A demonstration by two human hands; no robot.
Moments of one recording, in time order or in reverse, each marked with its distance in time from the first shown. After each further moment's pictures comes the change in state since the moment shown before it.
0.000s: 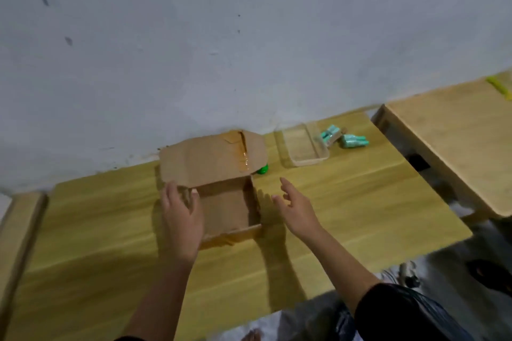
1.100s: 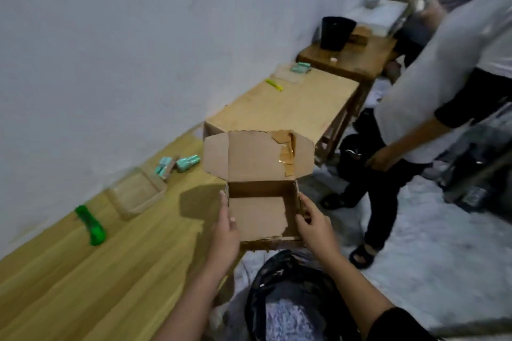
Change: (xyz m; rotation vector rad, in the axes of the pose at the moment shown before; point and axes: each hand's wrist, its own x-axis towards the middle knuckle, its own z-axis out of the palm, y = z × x) left_hand -0.212 0.201 0.142 -0.325 -1.058 0.374; right_hand -0.189 0.141 -0.205 0.120 0.752 0.432
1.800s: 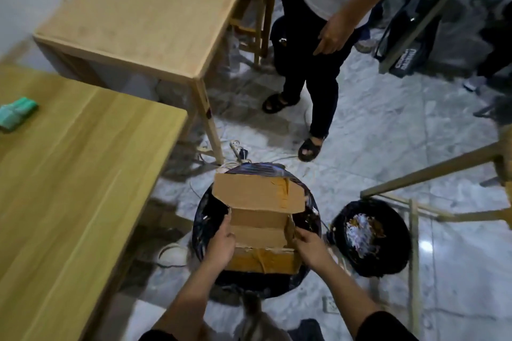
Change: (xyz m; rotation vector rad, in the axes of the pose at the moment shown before) left_hand -0.023 -0.186 0.206 0.141 -0.643 -0.534; right_hand -0.068 0.288 -0.004 0.108 -0.239 0.680
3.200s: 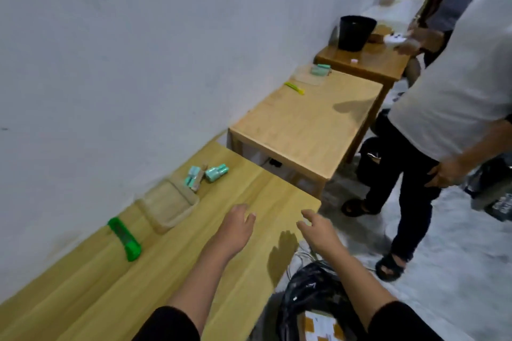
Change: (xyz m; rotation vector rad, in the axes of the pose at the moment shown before) left_hand -0.151 0.102 -0.279 0.352 0.582 0.436; right_hand -0.102 -0.325 0.114 -0.392 0.150 -0.541
